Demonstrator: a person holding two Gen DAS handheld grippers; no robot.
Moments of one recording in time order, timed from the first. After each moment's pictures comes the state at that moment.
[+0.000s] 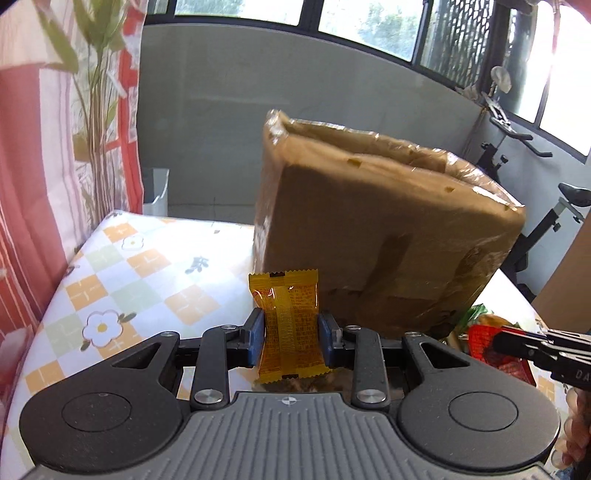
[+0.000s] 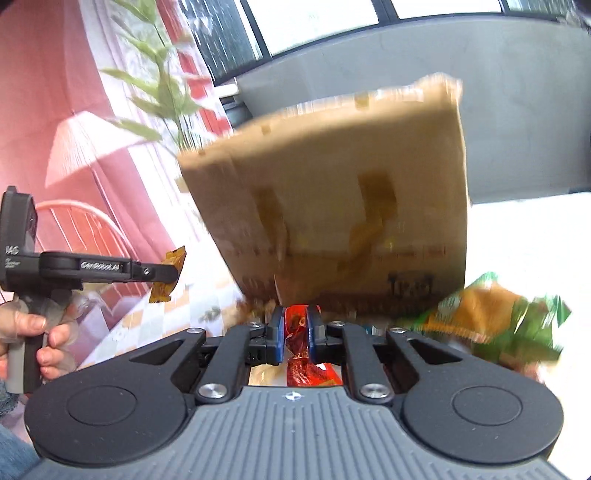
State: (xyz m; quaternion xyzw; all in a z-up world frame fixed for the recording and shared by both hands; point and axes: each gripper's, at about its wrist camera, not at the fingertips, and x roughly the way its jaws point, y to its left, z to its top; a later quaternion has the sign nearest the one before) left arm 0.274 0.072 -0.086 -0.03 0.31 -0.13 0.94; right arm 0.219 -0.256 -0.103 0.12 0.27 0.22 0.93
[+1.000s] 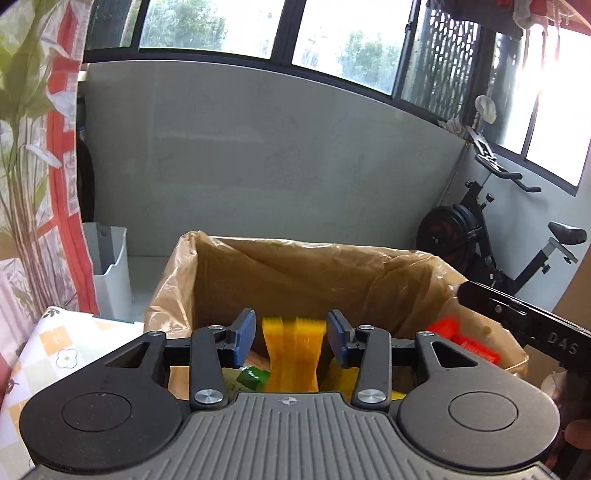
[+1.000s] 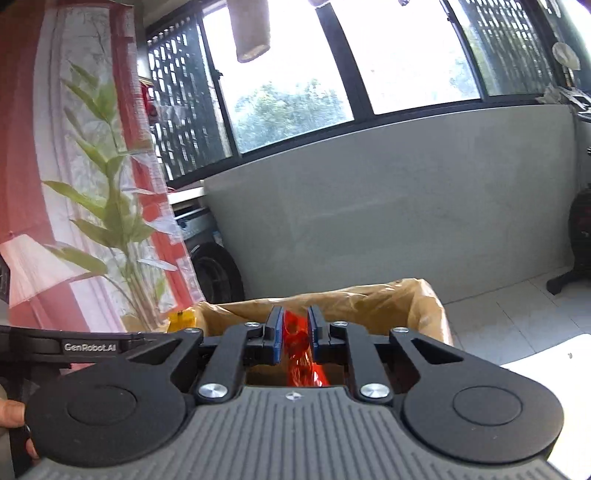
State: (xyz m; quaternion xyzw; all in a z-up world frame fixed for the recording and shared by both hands) left arm 0.405 -0.019 -0.032 -0.05 0.28 -0.15 0.95; right arm 0.362 -0.264 -0.026 0.13 0.15 0.13 0.97
